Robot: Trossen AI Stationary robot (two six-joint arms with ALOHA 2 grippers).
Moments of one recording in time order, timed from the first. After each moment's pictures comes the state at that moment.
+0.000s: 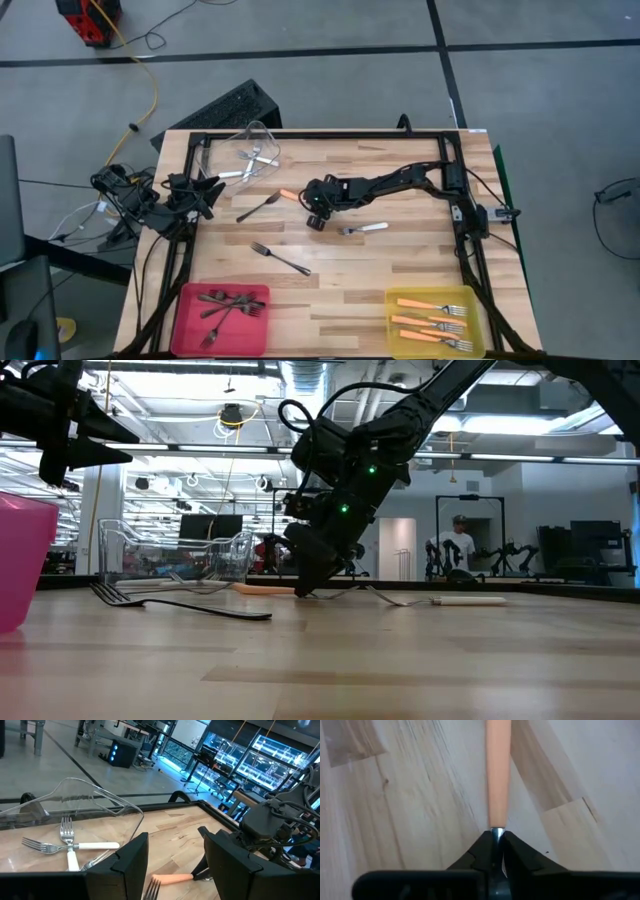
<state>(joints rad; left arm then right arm) -0.58 0.03 0.32 -0.73 -1.27 -0.87 -0.14 2.11 1.35 -0.20 0.18 0.16</state>
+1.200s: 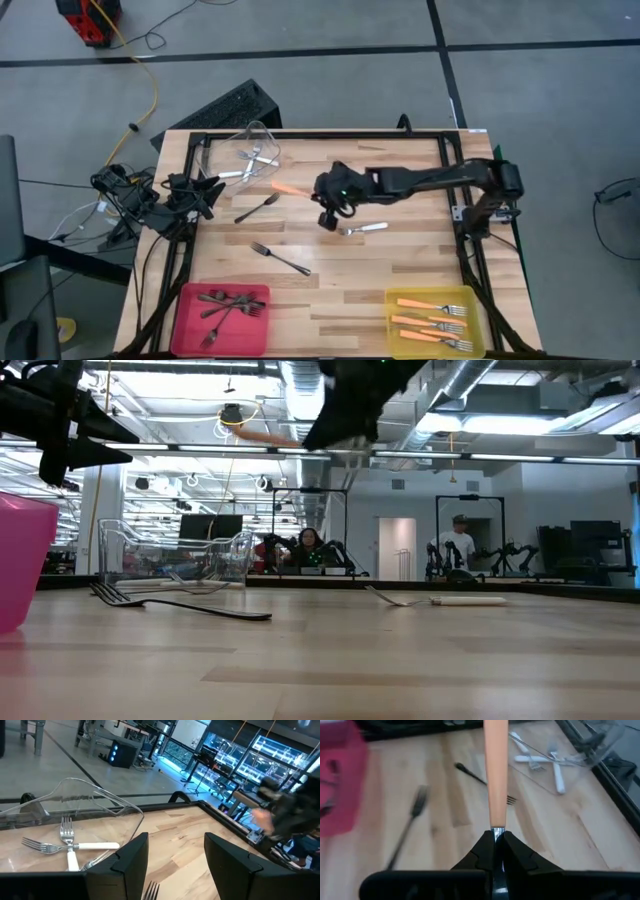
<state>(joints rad) -0.58 0.03 0.32 -0.73 -1.27 -0.87 -0.01 1.71 1.40 -0.37 0.18 0.13</state>
